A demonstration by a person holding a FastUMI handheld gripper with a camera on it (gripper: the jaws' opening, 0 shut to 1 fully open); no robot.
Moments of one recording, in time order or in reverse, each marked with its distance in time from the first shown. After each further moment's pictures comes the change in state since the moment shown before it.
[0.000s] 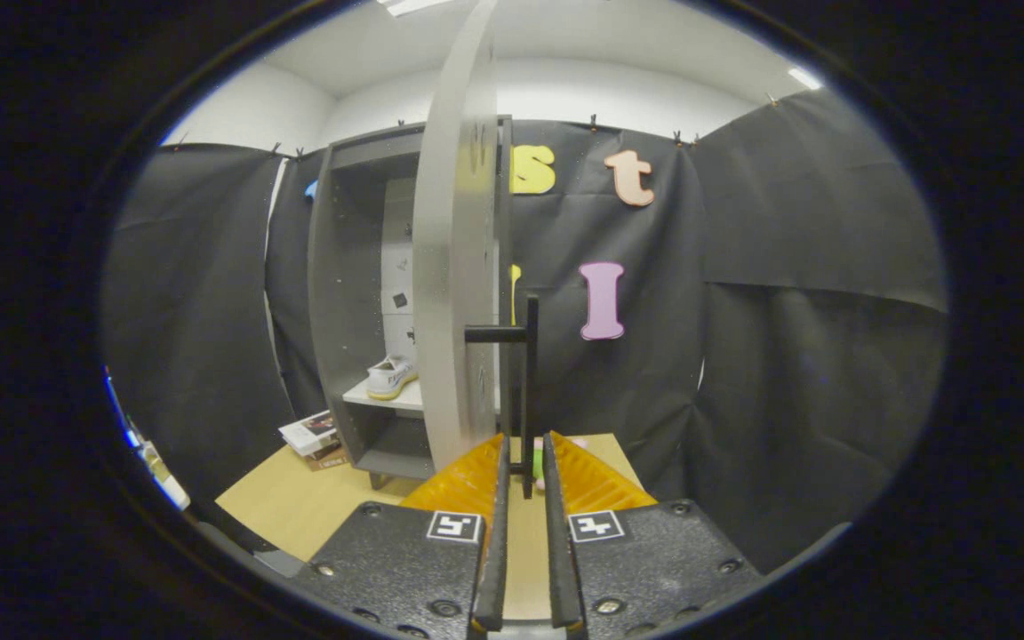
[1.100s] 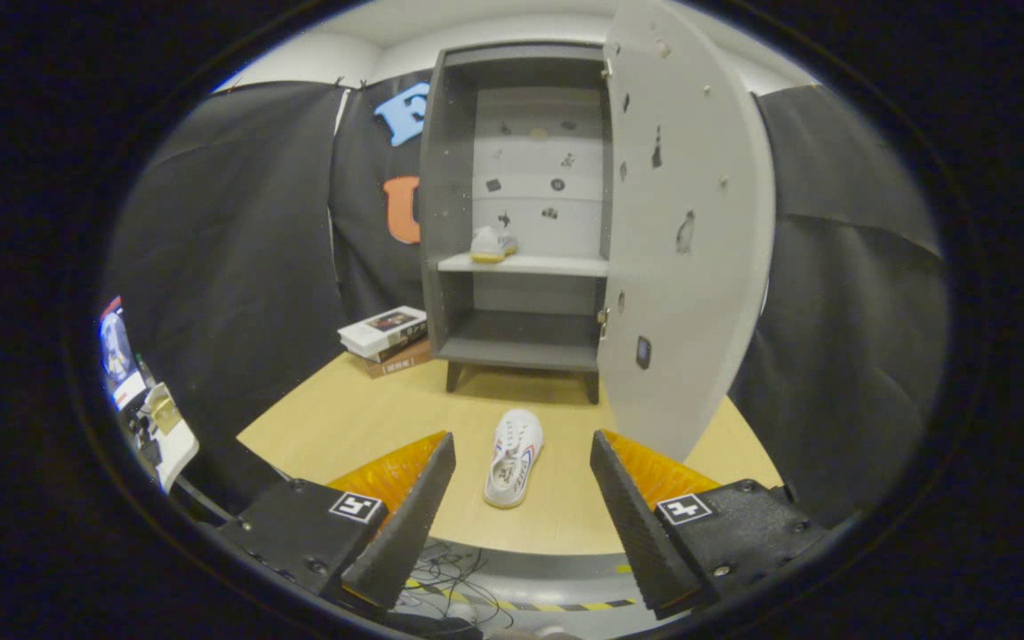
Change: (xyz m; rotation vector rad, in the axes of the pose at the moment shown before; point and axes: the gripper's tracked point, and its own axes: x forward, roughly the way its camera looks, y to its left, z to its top) arm 0.002 0.181 -0.252 -0.069 0.271 0.134
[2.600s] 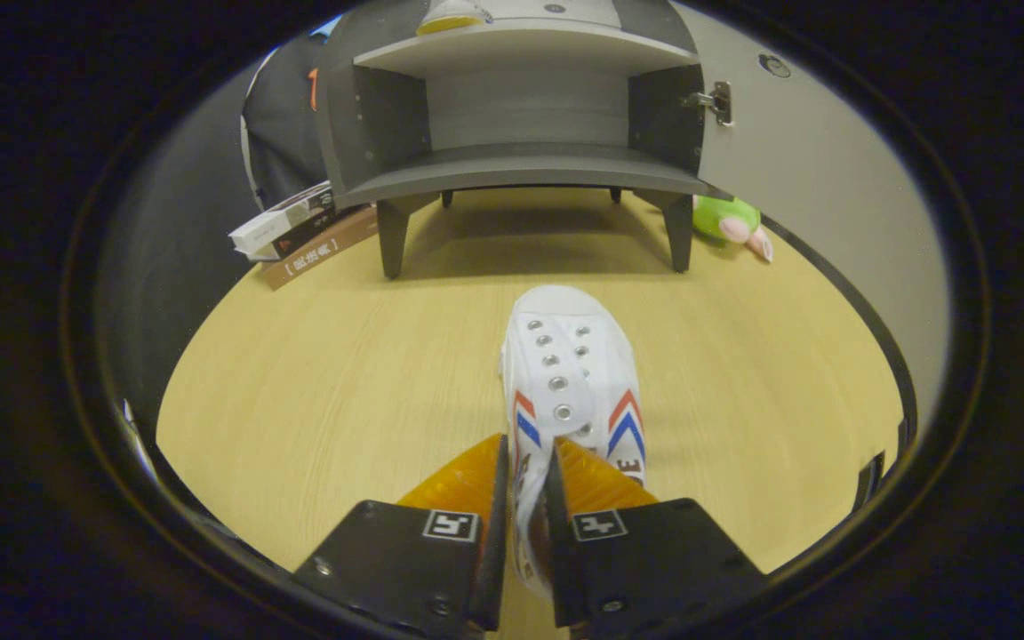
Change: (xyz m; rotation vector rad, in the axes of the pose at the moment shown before) arm 0.282 0.038 -0.128 0.115 0.338 -0.049
